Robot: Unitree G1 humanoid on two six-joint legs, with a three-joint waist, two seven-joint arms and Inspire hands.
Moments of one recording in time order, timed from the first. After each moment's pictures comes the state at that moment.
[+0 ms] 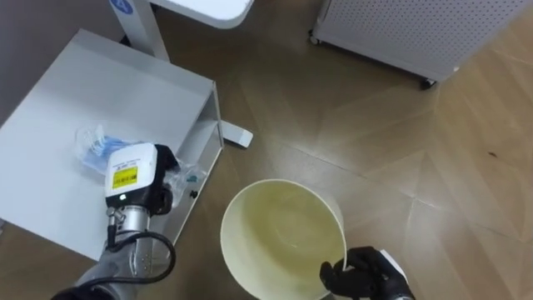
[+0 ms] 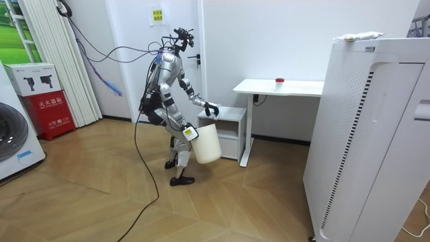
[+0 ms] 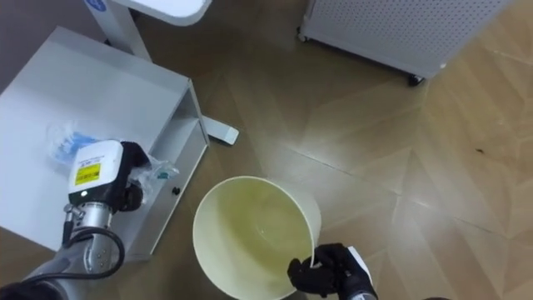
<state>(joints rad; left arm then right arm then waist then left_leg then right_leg) -0.68 0.34 -0.47 1.21 0.64 -0.09 0.72 -0.22 -0.31 0.44 0.83 0.46 -0.13 -0.03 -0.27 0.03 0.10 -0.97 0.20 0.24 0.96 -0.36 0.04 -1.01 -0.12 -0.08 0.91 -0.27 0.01</state>
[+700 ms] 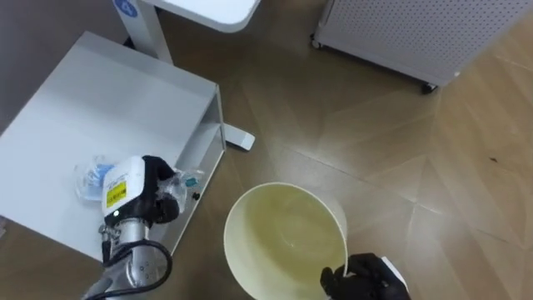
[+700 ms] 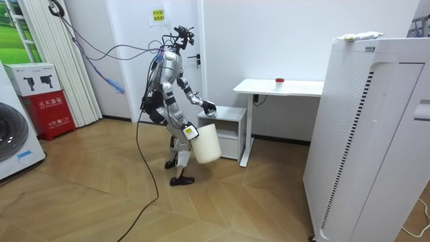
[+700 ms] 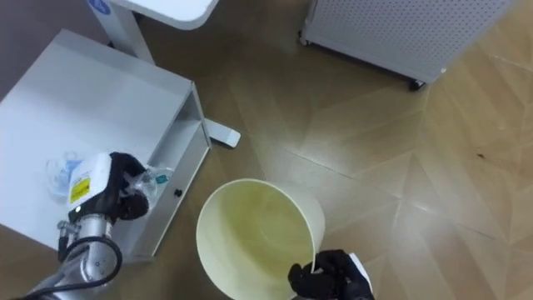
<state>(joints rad) -0.55 0.30 -0.43 1.10 0.15 -0.24 0.67 -0.22 -0.27 0.45 0.93 0.45 -0.19 -0.05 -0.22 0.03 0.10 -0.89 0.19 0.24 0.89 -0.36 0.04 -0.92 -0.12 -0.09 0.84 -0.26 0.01</state>
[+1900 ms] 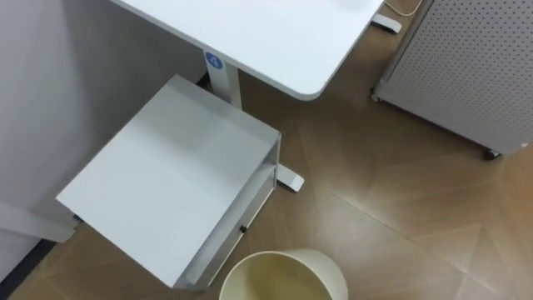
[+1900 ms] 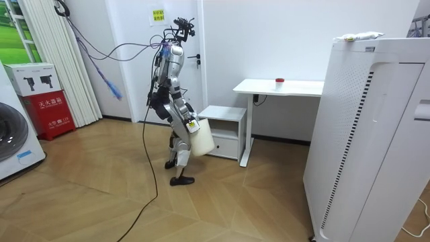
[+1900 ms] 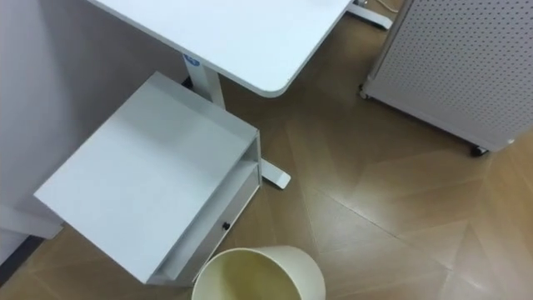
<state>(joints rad) -0.07 0.19 -0.65 0.78 -0.26 -0.22 -0.12 -0.11 -0.23 0.45 1.01 0.39 -0.19 0.02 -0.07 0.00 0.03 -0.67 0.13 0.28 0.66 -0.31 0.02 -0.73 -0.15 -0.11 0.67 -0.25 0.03</state>
